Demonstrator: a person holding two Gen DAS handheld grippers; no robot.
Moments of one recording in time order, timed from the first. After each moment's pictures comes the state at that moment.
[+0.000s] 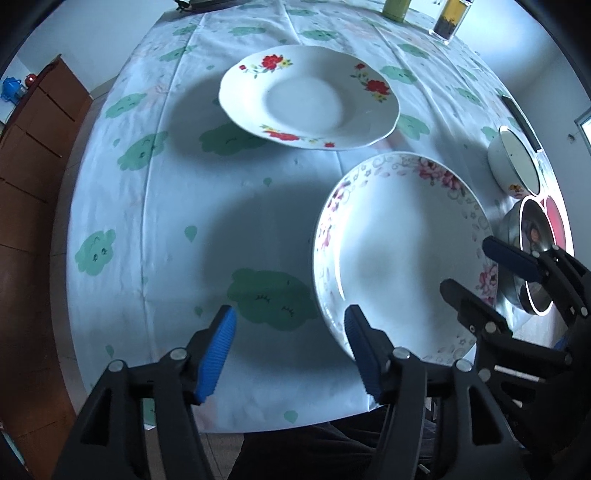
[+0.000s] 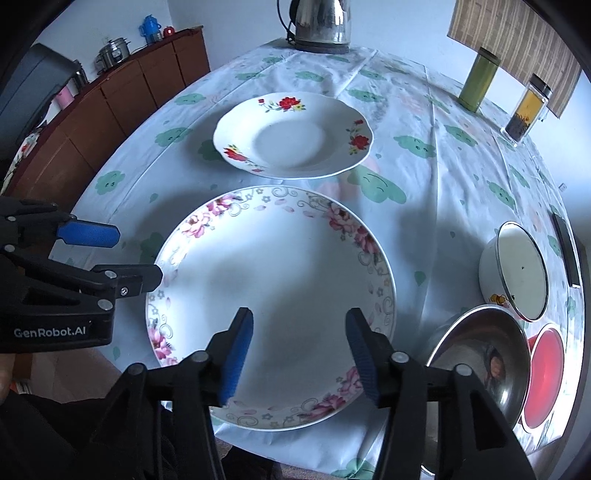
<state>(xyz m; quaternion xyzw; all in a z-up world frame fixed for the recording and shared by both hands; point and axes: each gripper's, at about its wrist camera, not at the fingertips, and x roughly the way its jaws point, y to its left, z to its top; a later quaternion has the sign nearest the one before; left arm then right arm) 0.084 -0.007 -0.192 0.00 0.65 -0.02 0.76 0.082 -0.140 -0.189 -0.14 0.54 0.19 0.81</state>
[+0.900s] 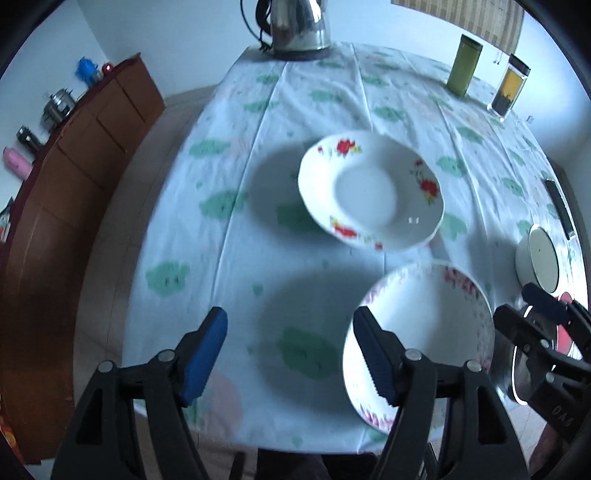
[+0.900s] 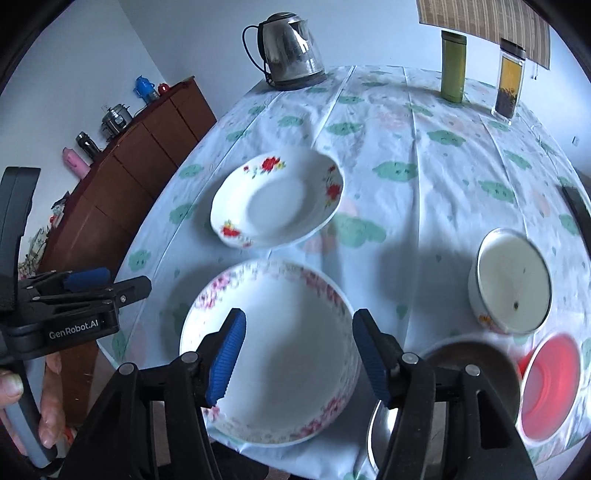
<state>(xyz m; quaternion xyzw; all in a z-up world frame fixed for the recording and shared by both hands) 0.108 0.004 -0.136 -0.01 0.58 0.11 0.81 0.133 -0.183 -0.144 -0.01 0.52 0.22 0.82</state>
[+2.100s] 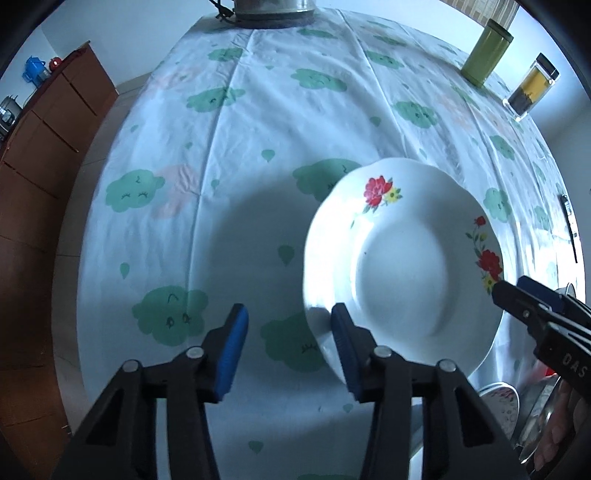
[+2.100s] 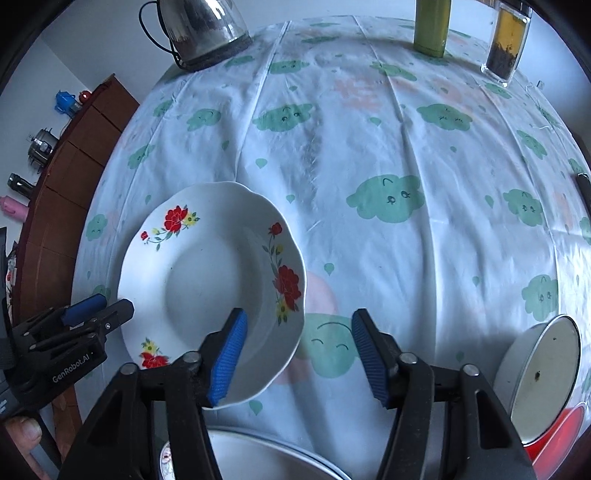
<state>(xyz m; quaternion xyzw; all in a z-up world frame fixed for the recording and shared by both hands) 0.247 0.046 -0.208 -0.03 0.63 0.03 0.77 0.276 -0.146 -0.210 0.02 0.61 0.10 0.78</state>
